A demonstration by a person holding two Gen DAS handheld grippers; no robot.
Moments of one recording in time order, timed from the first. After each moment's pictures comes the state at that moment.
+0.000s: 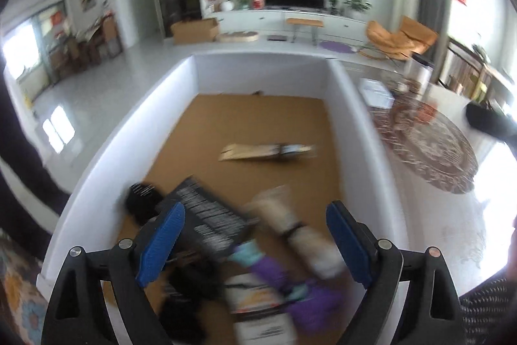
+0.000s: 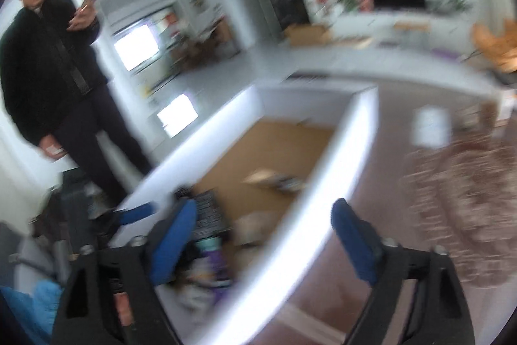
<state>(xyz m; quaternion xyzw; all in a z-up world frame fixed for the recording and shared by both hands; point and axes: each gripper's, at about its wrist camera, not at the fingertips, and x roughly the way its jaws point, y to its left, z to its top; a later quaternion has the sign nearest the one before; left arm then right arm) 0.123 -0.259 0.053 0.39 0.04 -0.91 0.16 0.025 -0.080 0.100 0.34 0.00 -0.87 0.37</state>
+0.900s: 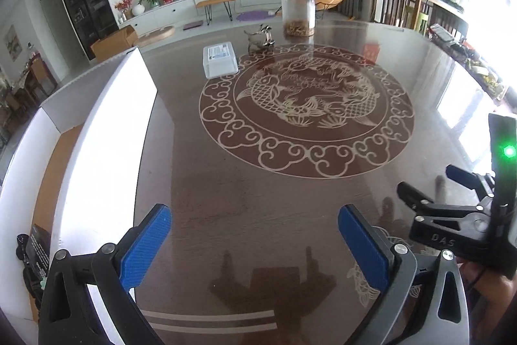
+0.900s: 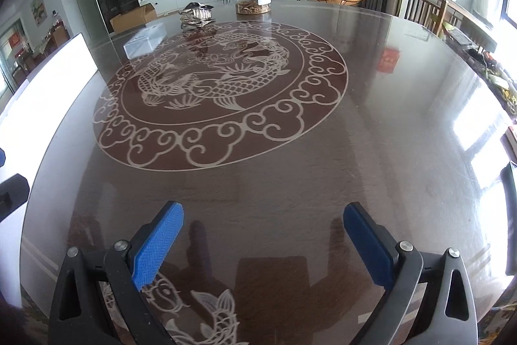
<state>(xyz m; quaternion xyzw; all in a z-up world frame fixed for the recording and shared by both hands) 0.015 -0.046 0.002 0.45 -0.05 -0.89 0.03 -0.026 0.155 -0.041 0.46 0.01 -0.89 0.06</state>
